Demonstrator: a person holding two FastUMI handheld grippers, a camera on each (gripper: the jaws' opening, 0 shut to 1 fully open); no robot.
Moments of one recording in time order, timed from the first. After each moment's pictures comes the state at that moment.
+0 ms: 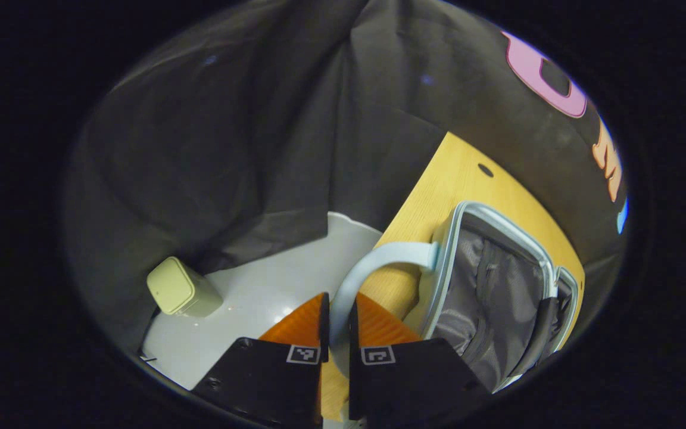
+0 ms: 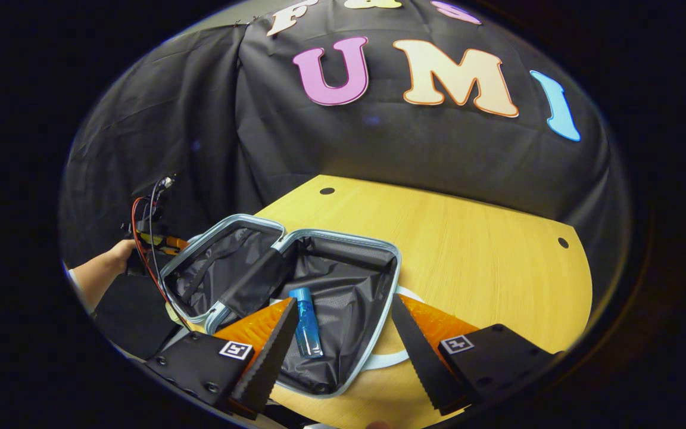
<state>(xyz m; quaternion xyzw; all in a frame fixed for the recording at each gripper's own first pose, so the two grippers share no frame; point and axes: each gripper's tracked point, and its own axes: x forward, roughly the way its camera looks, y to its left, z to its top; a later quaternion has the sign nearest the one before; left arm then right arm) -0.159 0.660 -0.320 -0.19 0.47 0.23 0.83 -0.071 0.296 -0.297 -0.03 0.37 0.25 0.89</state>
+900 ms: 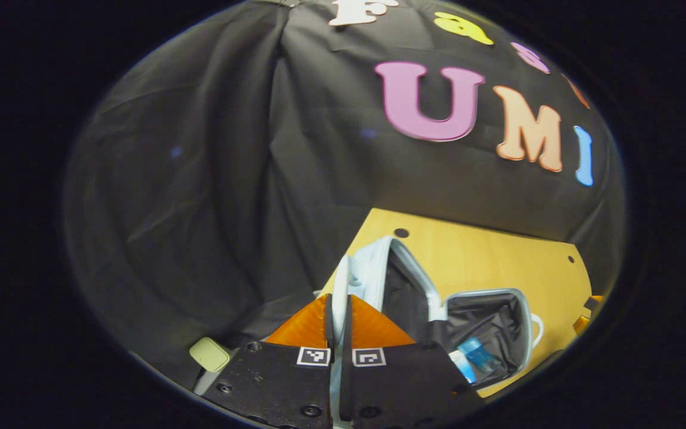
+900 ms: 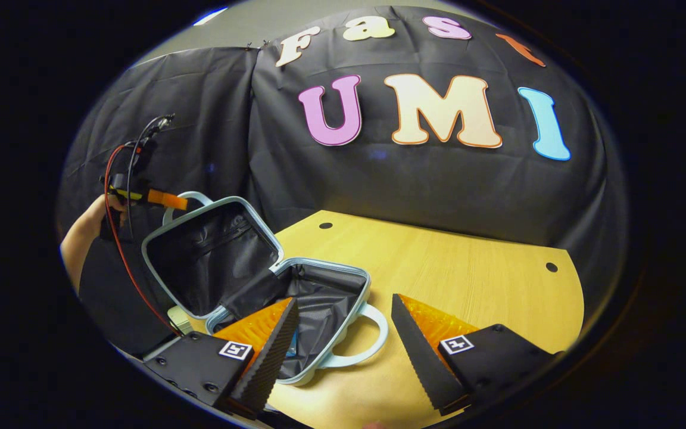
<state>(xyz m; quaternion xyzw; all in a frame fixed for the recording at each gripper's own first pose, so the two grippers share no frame) -0.103 0.504 -0.056 -0.01 0.31 0.15 0.94 -0.061 0.230 -0.245 -0.01 0.29 0.29 0.91</state>
